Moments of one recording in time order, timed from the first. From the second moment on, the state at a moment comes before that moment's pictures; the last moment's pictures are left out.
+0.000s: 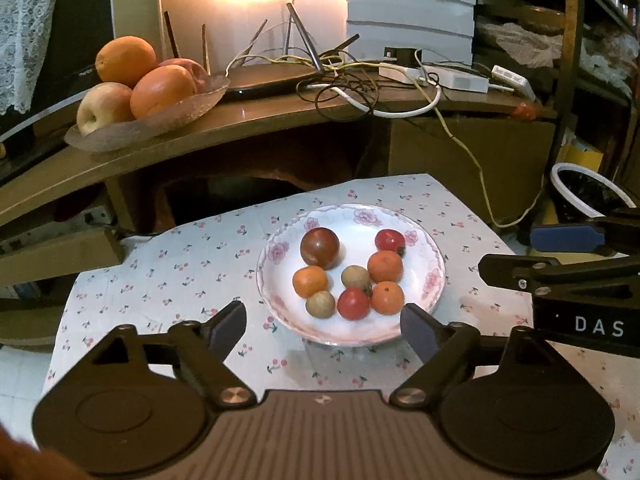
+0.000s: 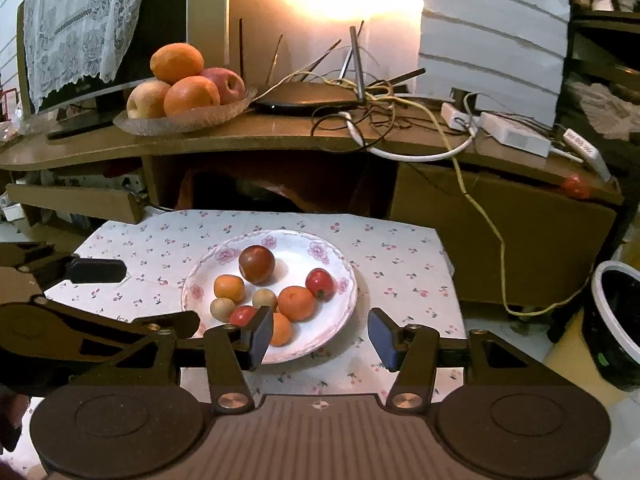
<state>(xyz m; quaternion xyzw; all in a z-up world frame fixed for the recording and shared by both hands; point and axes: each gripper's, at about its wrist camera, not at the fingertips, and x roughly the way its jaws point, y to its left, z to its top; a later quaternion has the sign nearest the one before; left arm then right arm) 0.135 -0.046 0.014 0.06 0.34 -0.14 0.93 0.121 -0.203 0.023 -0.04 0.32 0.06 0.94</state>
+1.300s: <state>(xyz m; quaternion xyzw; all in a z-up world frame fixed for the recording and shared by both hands) 0.043 -0.032 0.008 0.09 0.33 -0.10 0.94 0.013 -0.192 0.012 -0.03 0.33 0.04 0.94</state>
